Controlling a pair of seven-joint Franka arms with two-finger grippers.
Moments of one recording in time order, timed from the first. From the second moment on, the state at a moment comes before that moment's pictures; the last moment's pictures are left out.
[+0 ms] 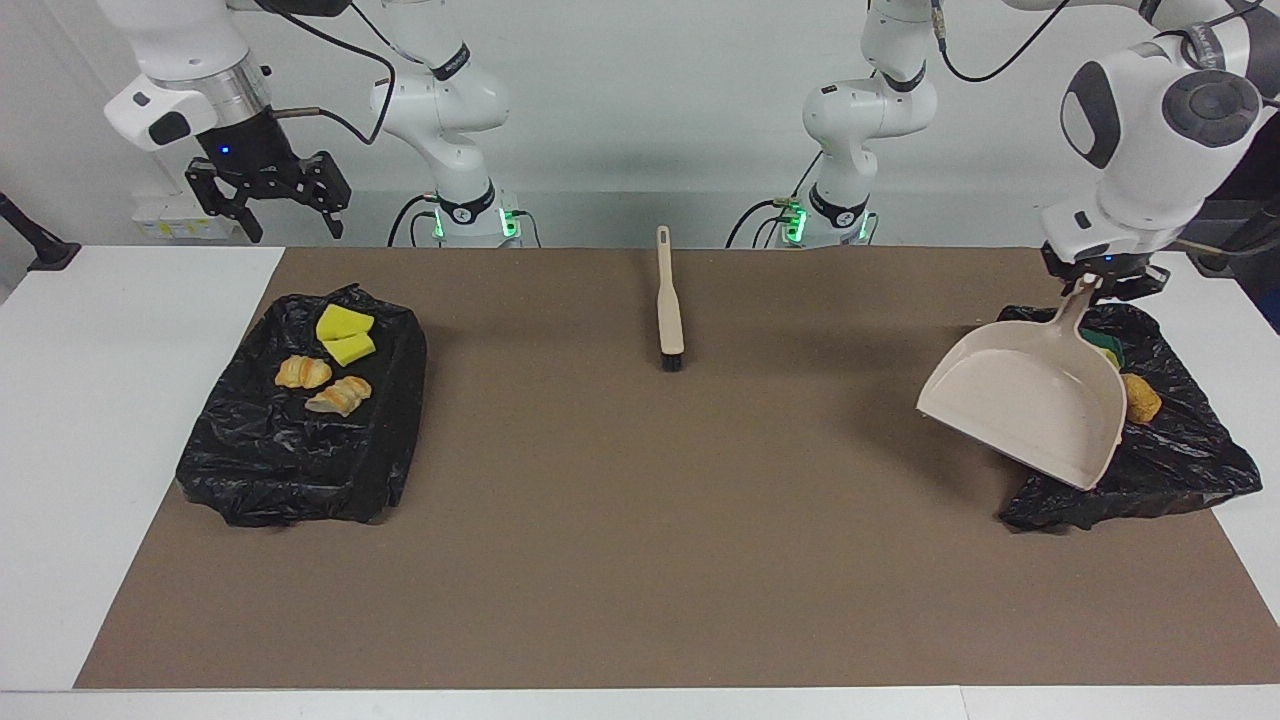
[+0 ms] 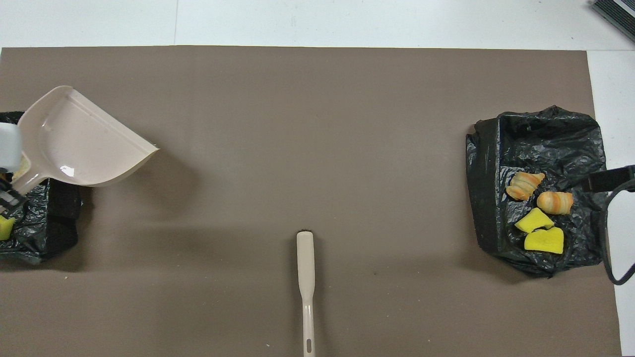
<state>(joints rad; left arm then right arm) 0.02 0.01 -0.04 -1.73 0.27 1.57 0.57 0.11 -0.10 -0.18 -1.62 -0.02 1.54 -0.13</state>
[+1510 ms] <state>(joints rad) -0.64 0.31 -0.05 -1.76 -0.03 2.10 -0.55 0.11 -0.11 -0.18 -1.61 -0.02 1.53 -0.14</state>
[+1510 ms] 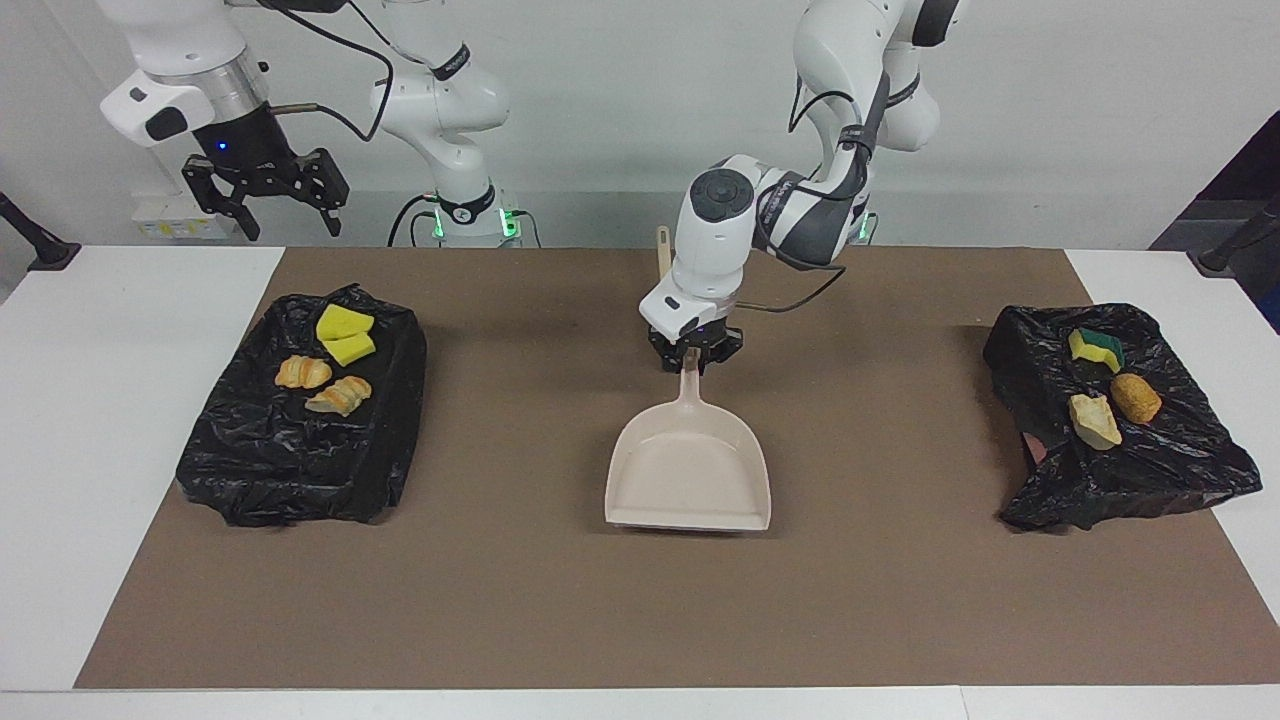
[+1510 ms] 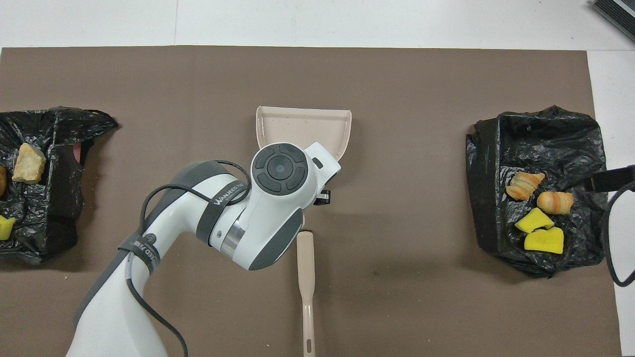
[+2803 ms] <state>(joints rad) -0.52 0.21 -0.01 -1.75 -0.03 2.02 -0.56 0.11 -0.11 -0.18 -1.61 -0.02 1.53 -0.14</state>
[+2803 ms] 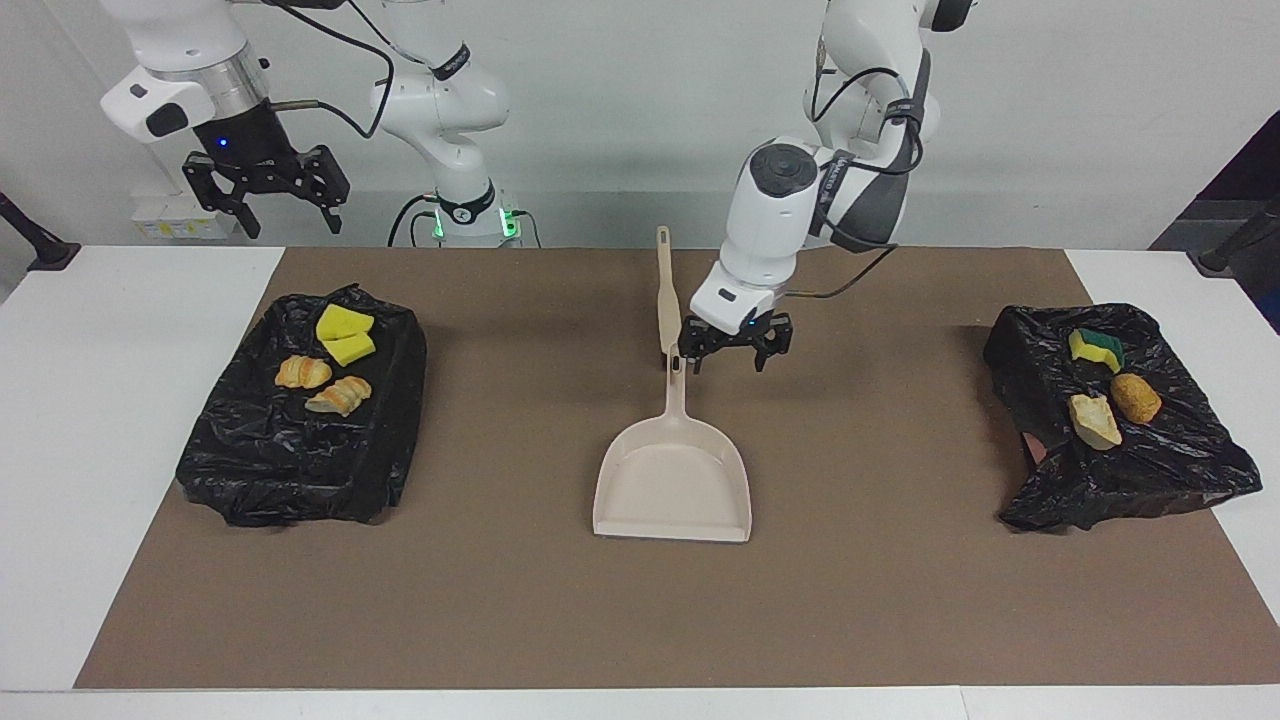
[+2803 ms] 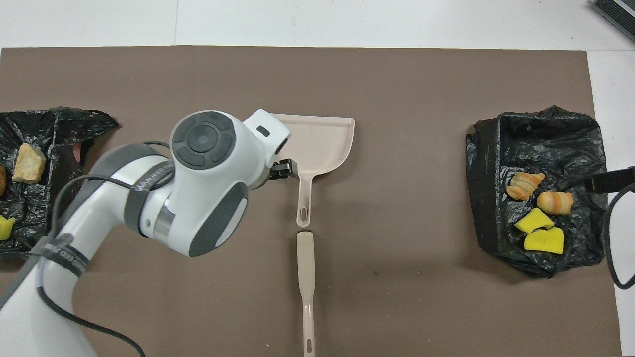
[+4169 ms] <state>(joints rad) -0.03 0.14 0.00 -1.54 -0.06 1.65 0.08 0.11 -0.11 -0.18 -1.61 -0.02 1.53 -0.14</state>
